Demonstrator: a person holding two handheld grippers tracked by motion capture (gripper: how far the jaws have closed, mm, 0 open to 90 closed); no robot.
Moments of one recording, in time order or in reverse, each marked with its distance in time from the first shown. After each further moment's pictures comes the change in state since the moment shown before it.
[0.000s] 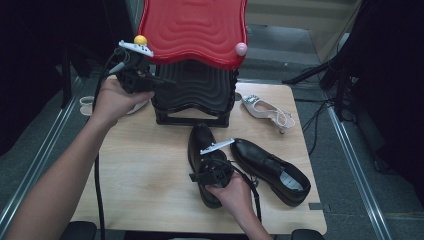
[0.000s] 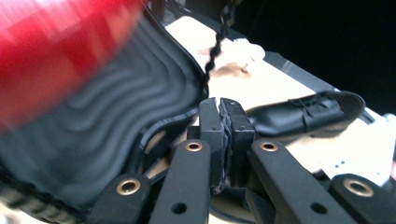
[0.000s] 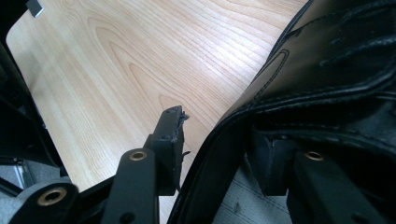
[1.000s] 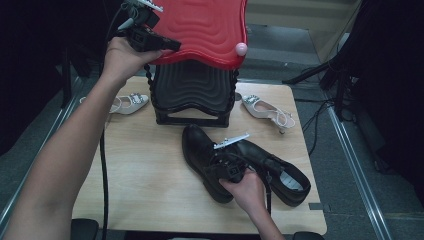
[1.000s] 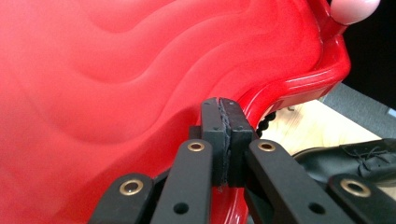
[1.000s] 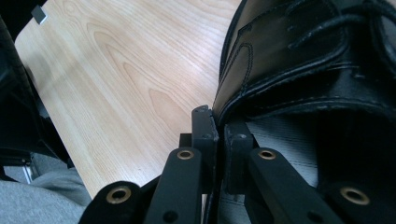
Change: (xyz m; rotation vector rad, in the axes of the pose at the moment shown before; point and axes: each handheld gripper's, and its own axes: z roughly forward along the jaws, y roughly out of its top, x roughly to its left) left arm 0.028 0.074 0.002 -0.031 0.148 0.000; right arm -0.022 -0.001 -0.031 -0.002 0.014 0.029
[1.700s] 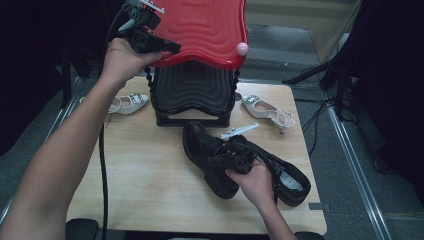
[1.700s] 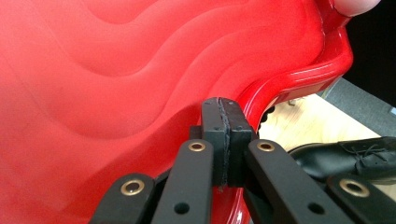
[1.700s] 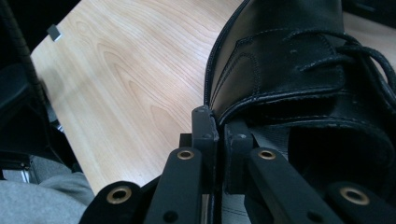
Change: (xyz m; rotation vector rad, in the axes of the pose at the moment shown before) left arm -0.008 0.001 -0.001 0.036 0.021 -0.022; right arm -0.004 0.019 -0.031 -0.043 0.006 -0.036
